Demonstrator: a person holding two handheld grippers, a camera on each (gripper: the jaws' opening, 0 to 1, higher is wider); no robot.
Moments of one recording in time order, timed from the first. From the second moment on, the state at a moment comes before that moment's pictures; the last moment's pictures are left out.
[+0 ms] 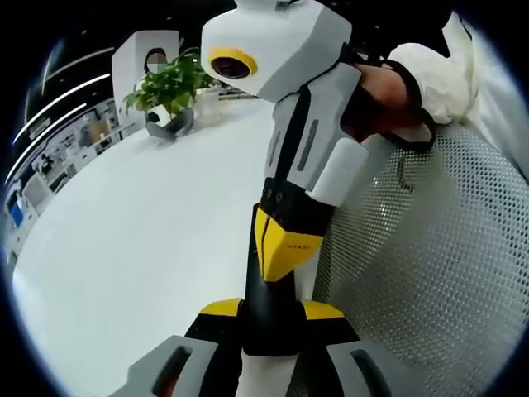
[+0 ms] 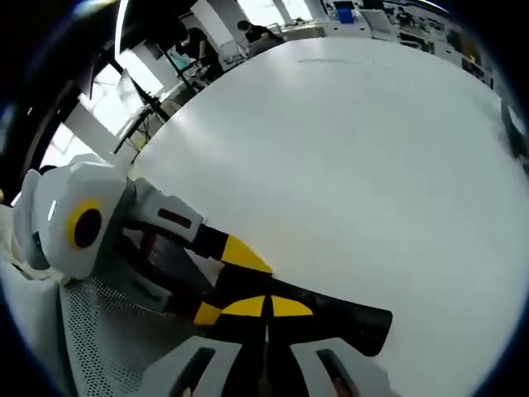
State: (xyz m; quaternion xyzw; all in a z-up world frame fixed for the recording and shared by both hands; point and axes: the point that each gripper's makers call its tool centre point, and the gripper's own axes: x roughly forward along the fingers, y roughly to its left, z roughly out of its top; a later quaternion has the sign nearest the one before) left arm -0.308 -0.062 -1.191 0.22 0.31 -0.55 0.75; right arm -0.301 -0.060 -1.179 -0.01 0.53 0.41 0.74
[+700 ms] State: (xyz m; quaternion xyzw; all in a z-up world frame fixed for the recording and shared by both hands) left arm -0.309 -0.060 -1.190 0.22 0.30 -0.56 0.74; right arm -0.253 -0.121 -1.069 0.04 0.30 0.32 0.90
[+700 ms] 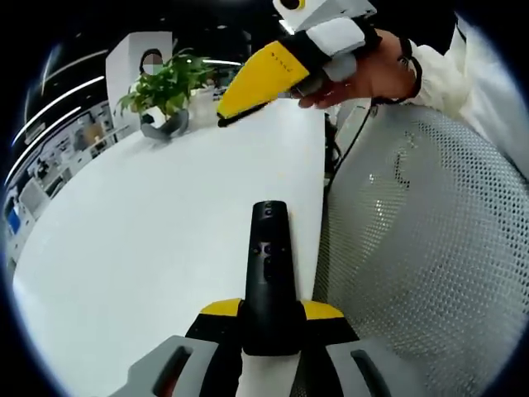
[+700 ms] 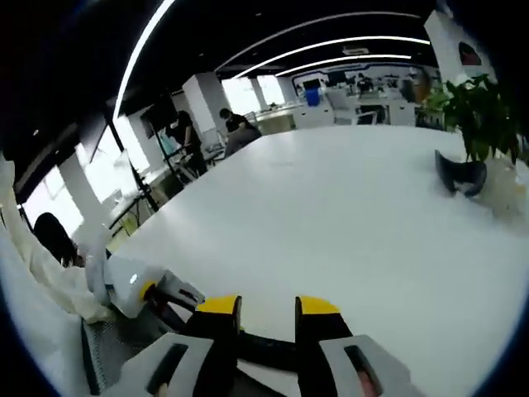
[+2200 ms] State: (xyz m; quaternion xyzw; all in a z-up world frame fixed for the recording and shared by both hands) left arm -0.239 -0.046 -1.186 0.28 0.33 -0.60 0.67; right arm -0.241 -0.204 -1.098 -0.10 0.28 0.13 0.95
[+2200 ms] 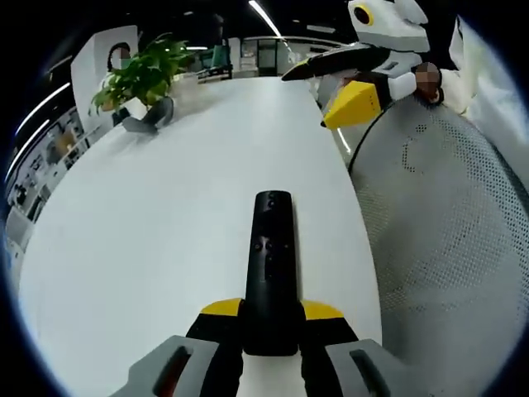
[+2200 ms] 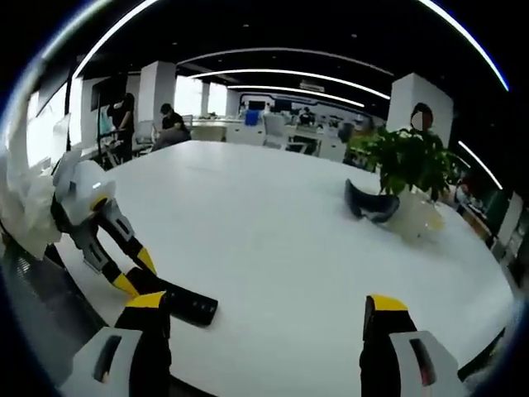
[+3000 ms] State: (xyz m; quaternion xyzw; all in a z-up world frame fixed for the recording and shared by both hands) left arm -0.187 -0.046 -1.191 0.30 0.33 -0.60 0.66; right arm -0.244 -0.206 -1.107 -0.11 0.30 0.13 0.94
